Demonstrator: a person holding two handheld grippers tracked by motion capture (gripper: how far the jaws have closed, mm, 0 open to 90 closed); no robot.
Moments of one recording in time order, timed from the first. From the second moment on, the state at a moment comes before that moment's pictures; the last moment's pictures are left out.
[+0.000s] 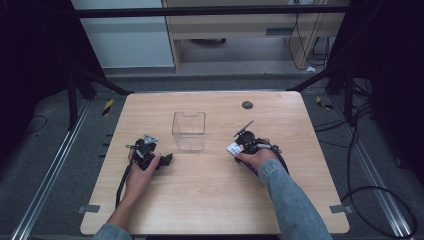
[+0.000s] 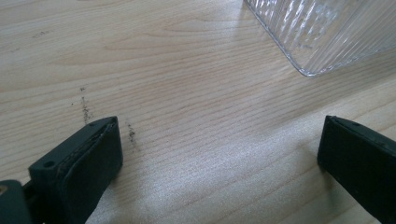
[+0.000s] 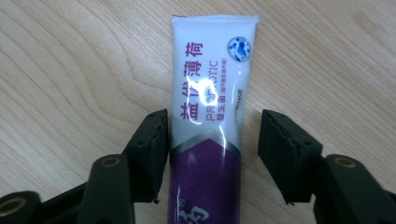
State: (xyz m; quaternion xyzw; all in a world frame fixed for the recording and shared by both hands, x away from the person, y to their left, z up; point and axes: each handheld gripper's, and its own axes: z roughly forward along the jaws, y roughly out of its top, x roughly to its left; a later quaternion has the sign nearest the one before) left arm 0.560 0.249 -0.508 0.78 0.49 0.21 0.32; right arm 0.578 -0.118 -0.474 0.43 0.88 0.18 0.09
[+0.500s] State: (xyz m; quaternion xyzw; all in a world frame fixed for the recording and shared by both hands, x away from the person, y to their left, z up) left arm 0.560 0.249 -0.508 0.78 0.49 0.21 0.32; right arm 0.574 -0.114 -0.472 0.43 0.88 0.17 0.09
